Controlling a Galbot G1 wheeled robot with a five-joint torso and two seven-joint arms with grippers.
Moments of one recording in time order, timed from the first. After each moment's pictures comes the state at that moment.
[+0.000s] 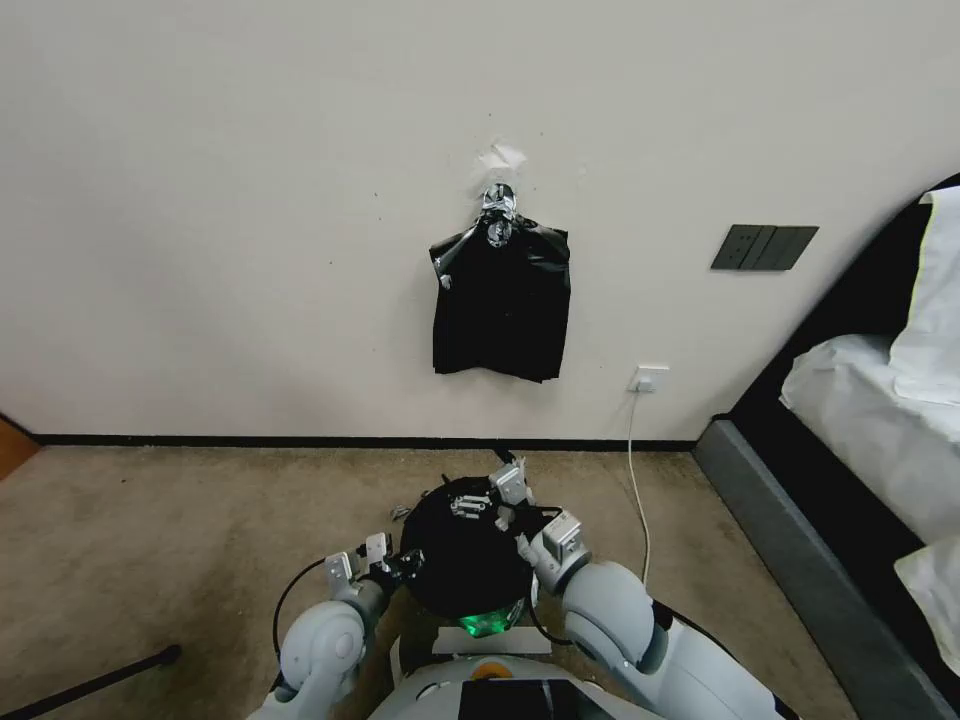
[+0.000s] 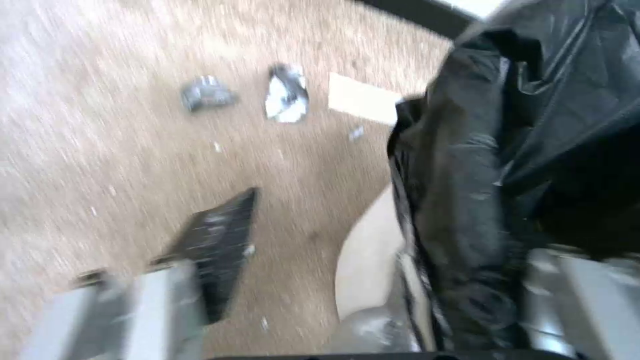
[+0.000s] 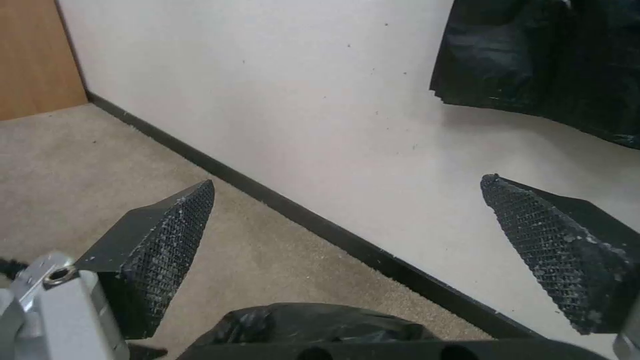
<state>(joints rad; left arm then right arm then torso) 1.60 -1.29 -0.43 -2.11 -0.79 0.60 -0.35 -1.22 1.04 -0.15 2.26 0.25 -0.33 0.19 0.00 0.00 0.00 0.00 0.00</state>
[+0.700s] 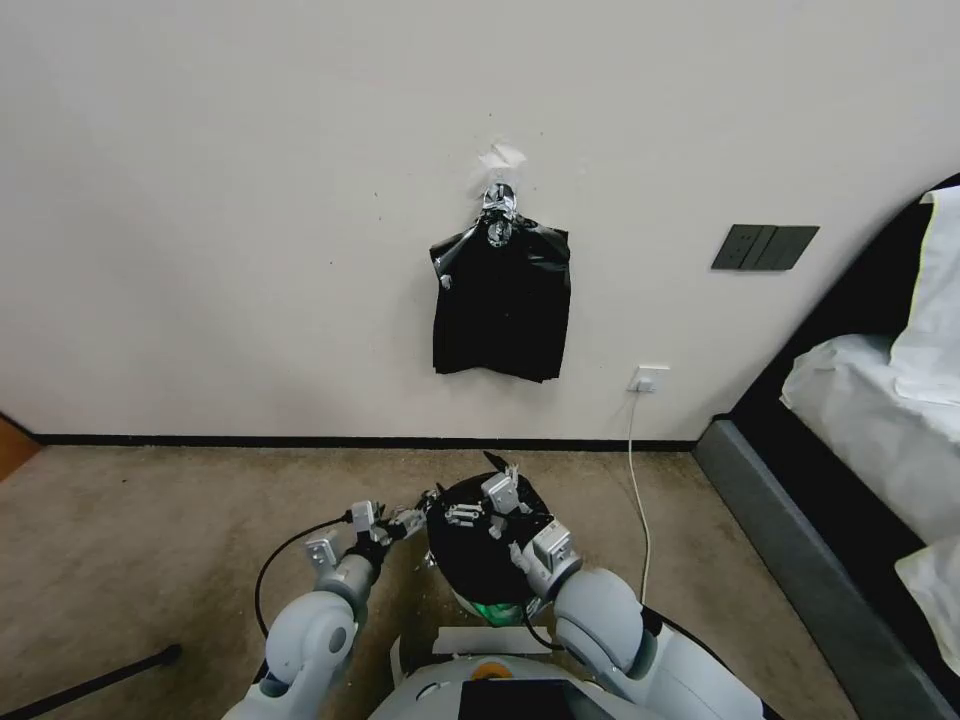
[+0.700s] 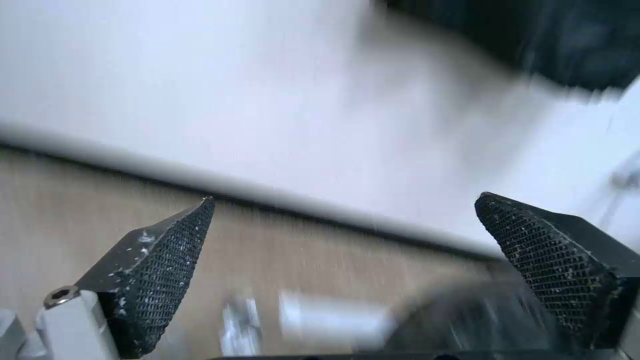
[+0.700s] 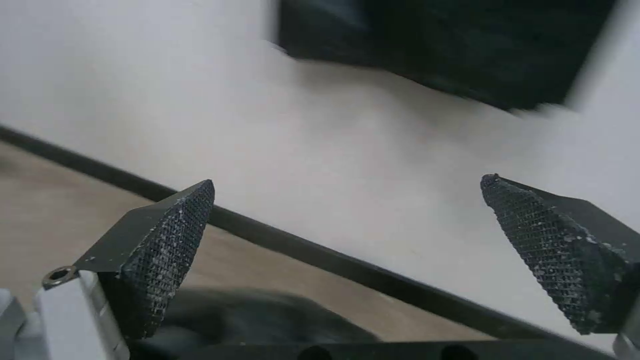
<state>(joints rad) 1.61 -1.29 -0.51 -2.05 -0.57 0.04 0.02 -1.35 1.11 0.02 2.18 0.13 -0.29 0.33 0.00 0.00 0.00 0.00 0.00</state>
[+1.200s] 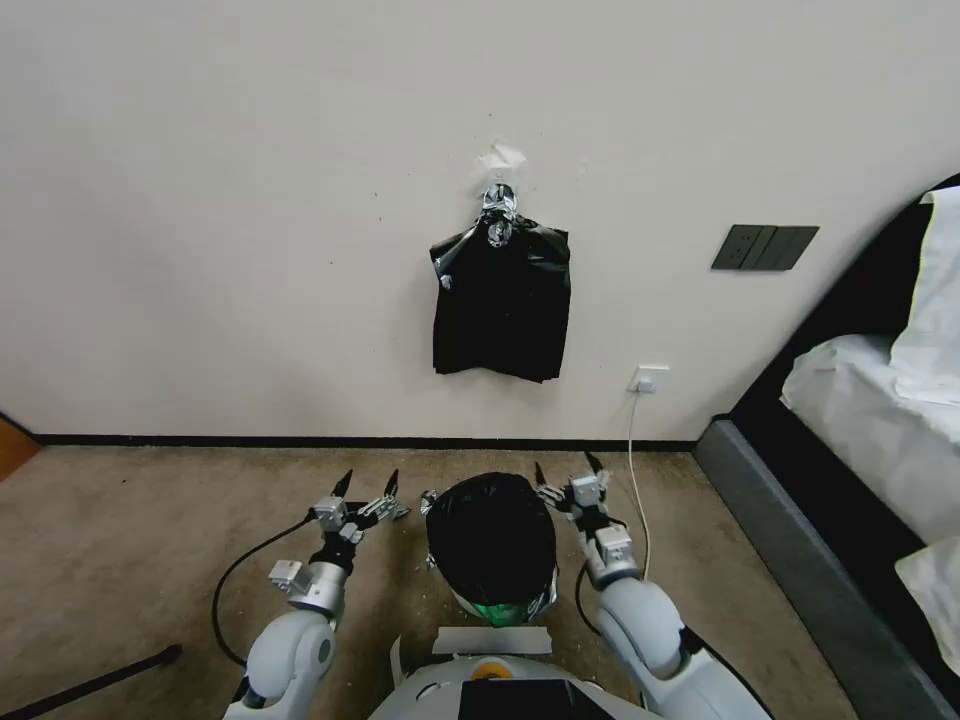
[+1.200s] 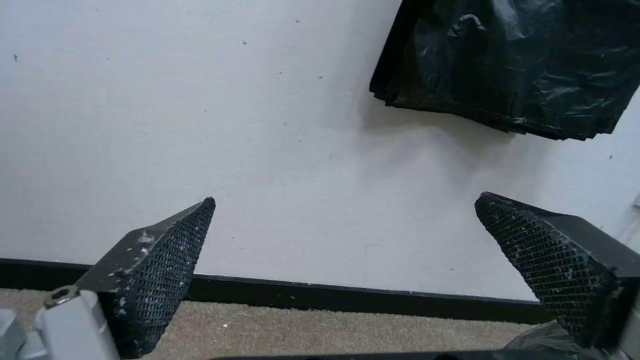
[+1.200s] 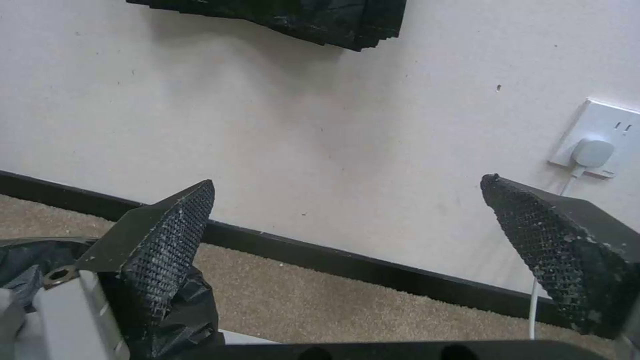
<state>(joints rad) 1.63 -1.30 -0.57 -1.98 -0.49 -0.15 0.14 -1.50 1.17 0.22 2.11 0.07 -0.15 0.31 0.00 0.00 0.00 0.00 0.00</state>
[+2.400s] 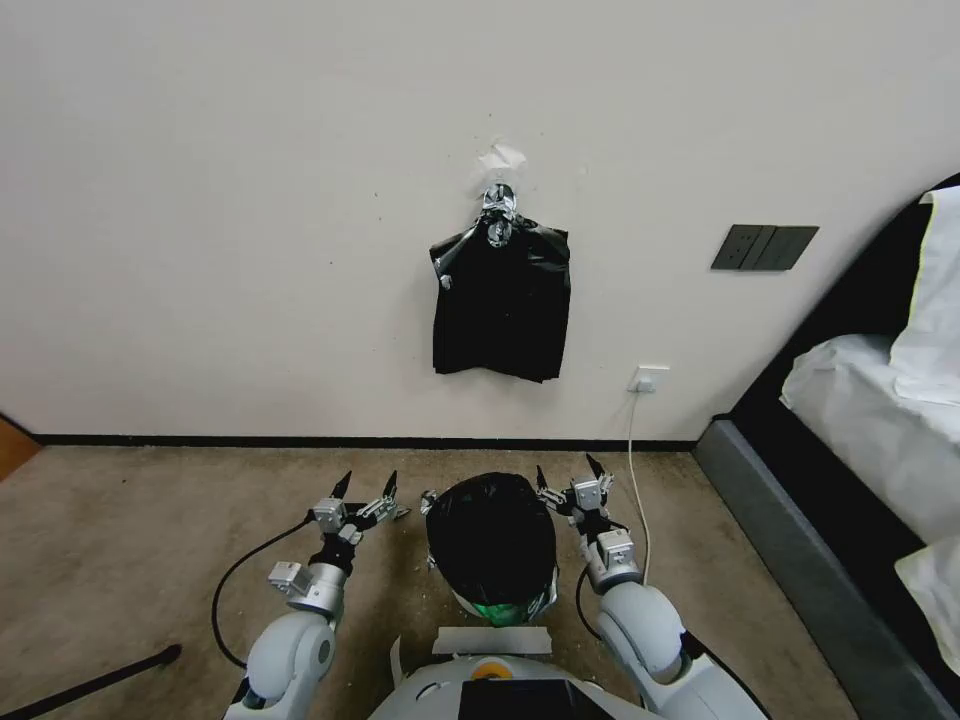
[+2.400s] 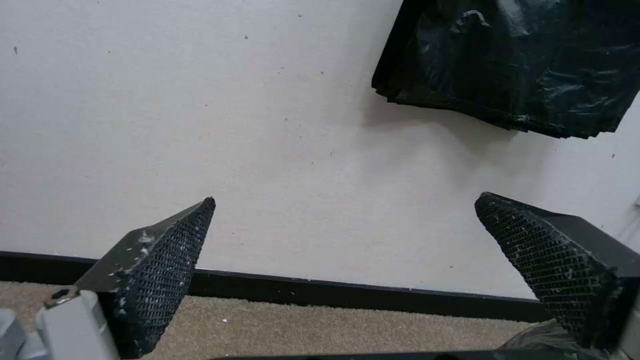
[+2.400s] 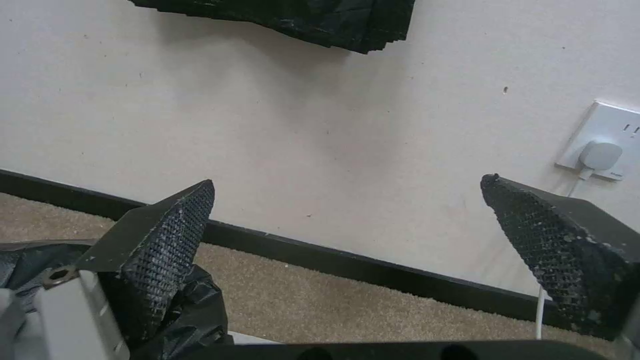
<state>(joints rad) 1.63 -1.30 -0.57 -1.98 -0.50 -0.14 0.13 -1.49 1.17 0.21 2.11 0.07 -0.16 0.31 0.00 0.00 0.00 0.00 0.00</state>
